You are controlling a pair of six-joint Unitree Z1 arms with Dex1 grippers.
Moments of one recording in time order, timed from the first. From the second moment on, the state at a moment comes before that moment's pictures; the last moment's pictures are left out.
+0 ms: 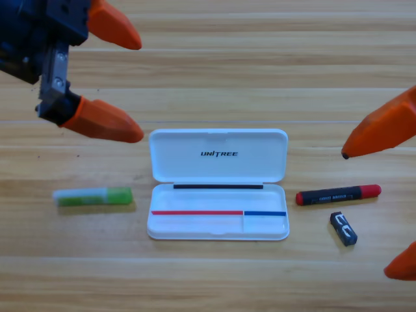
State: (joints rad) arm 0 -0.89 1.40 -1.40 0.80 -0.13 0.60; arm 1 0.98 1.34 -1.33 0.83 0.47 -0.40
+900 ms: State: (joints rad) arm 0 -0.76 1.63 -1.54 0.95 0.02 0.85; arm 1 0.89 1.32 -1.30 0.80 0.42 -0.16
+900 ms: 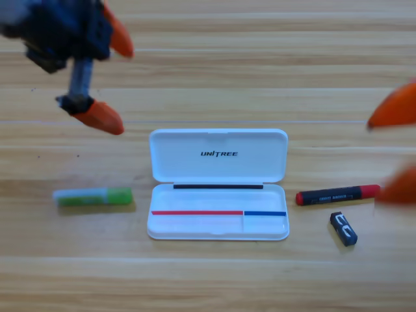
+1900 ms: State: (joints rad) arm 0 -0.53 1.95 -1.19 0.68 0.04 0.92; arm 1 0.70 1.89 -1.30 0.88 0.04 0.12
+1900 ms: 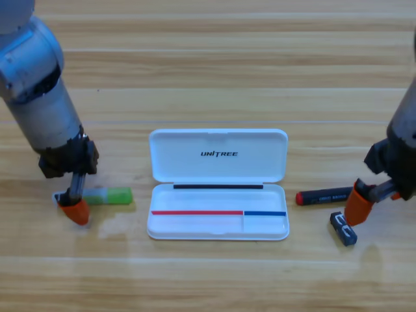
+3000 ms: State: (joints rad) arm 0 -0.50 1.96 -1.11 0.54 0.02 0.96; arm 1 0.73 2.09 -1.37 0.85 0.05 0.12
